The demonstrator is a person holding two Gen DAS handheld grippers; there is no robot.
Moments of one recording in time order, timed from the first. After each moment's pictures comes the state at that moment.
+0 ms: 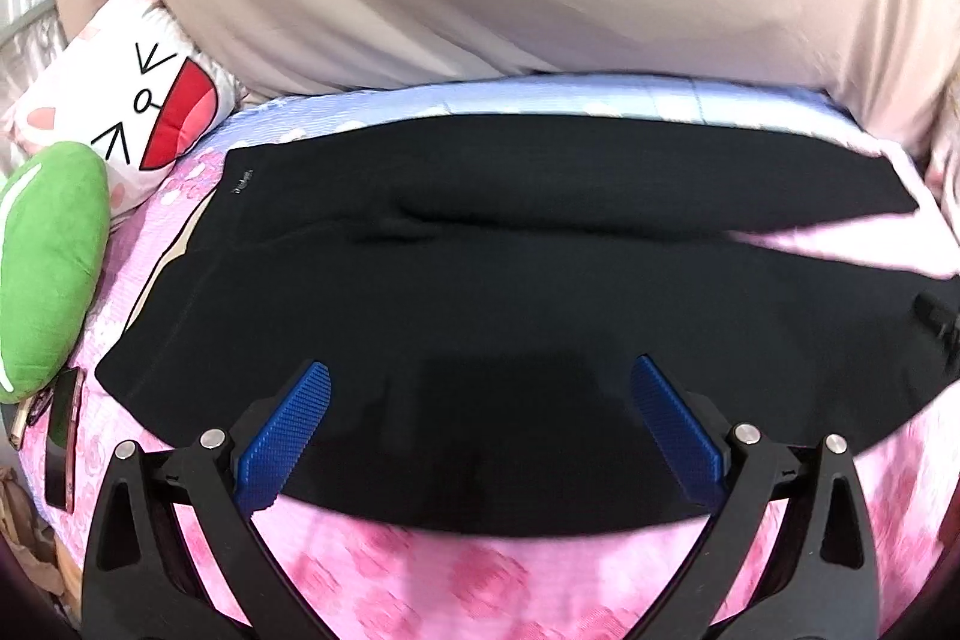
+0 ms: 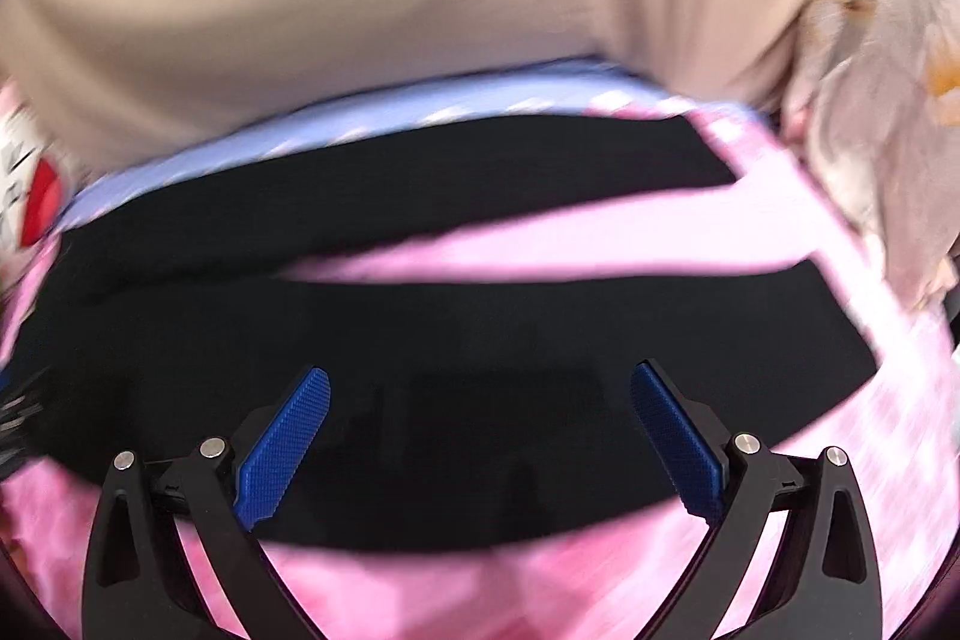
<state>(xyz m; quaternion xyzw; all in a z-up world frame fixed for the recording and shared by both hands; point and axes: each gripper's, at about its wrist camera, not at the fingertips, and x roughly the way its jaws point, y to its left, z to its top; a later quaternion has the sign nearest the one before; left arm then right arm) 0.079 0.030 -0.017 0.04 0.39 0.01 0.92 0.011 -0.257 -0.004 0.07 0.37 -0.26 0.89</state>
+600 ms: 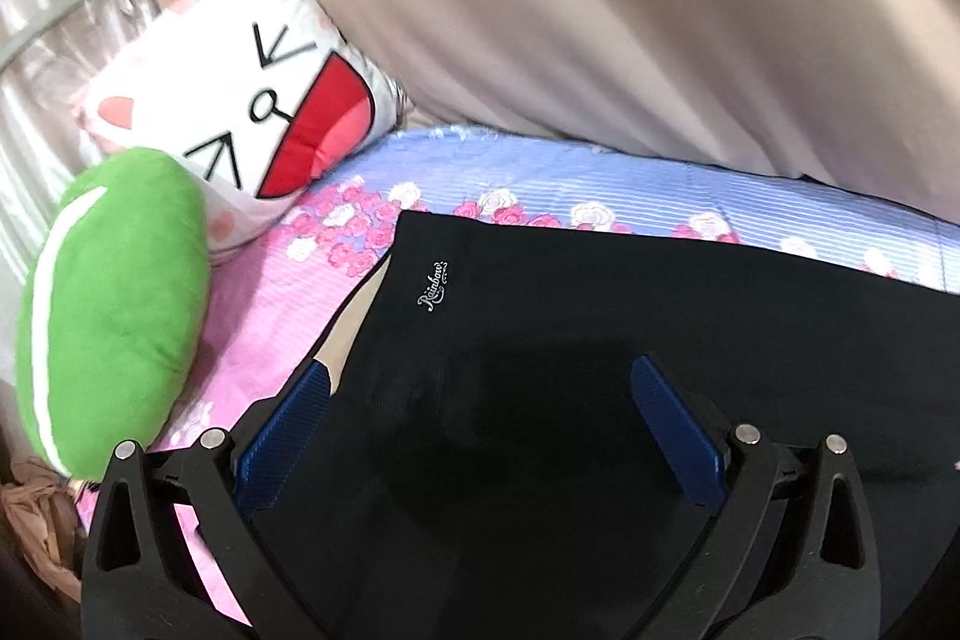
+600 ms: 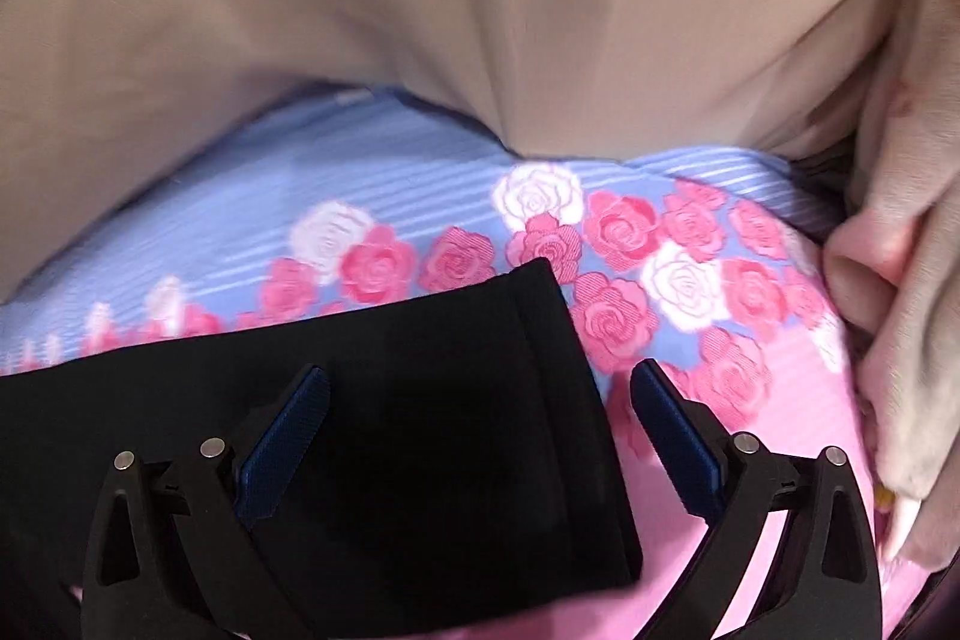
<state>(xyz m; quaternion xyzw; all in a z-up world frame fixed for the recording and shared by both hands) 0.228 0.178 0.000 0.03 0.39 0.18 0.90 0.190 -0.570 -0.022 0.13 0.44 -0.28 0.84</state>
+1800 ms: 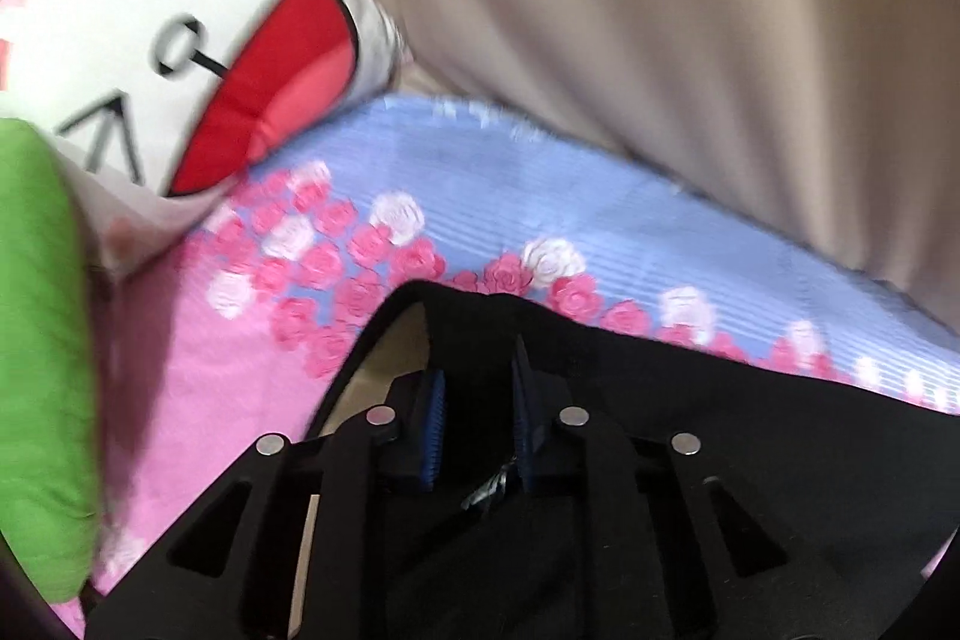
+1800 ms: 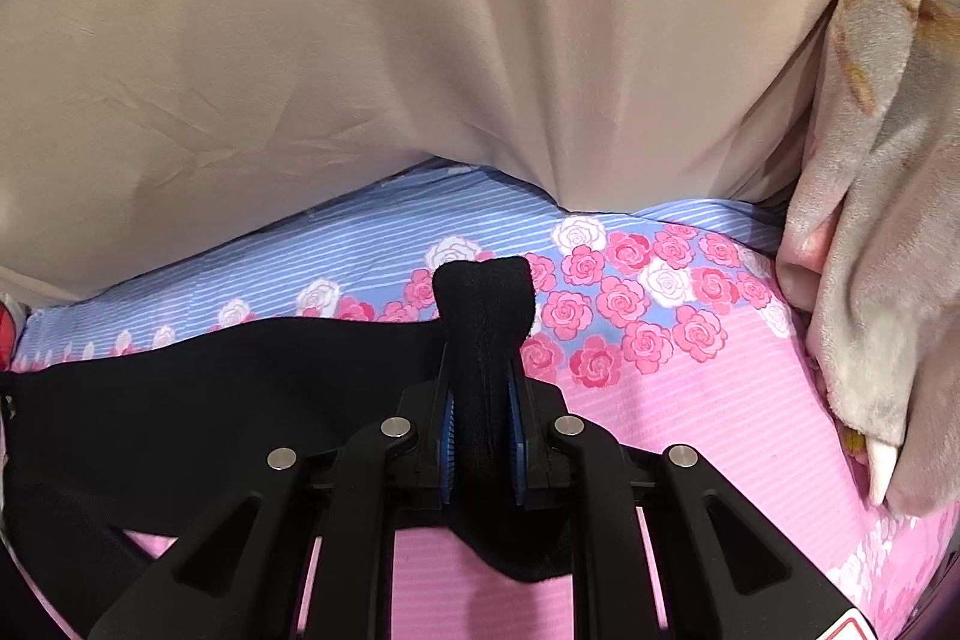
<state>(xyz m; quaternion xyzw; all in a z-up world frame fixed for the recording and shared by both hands) 0.334 0.287 -0.011 -0.07 0.43 0.12 0.89 0.125 -0.494 0.049 0.11 0.36 -0.26 0.89</state>
